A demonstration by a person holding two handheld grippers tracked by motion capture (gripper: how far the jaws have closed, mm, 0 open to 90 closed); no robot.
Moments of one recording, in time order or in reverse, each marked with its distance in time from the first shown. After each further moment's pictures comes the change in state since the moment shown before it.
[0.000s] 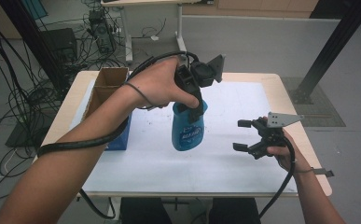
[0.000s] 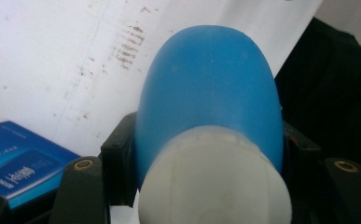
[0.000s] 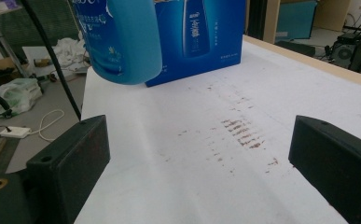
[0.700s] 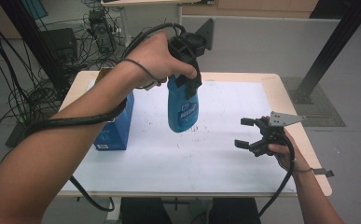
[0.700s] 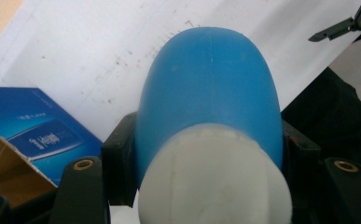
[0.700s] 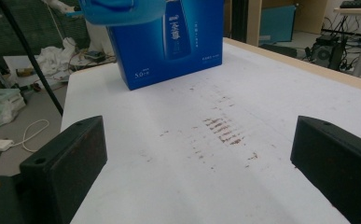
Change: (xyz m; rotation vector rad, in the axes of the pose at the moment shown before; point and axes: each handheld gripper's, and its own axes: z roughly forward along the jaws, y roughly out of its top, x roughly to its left) left arm 0.040 0.004 -0.040 -0.038 0.023 -0.247; right arm -0.010 -0.010 -0.002 -0.023 -0.061 0.025
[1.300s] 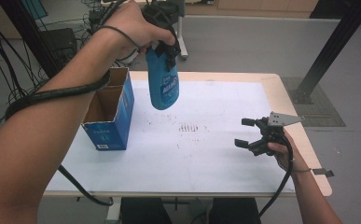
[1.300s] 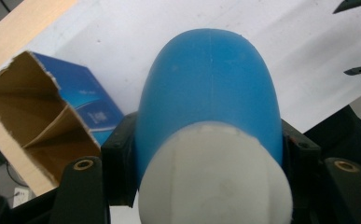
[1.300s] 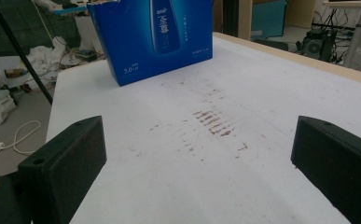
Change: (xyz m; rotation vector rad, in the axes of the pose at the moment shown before) left arm 0.064 -0.004 -0.037 -0.027 0.042 -0.196; right arm -0.005 -0.007 0.001 0.009 -0.030 0.016
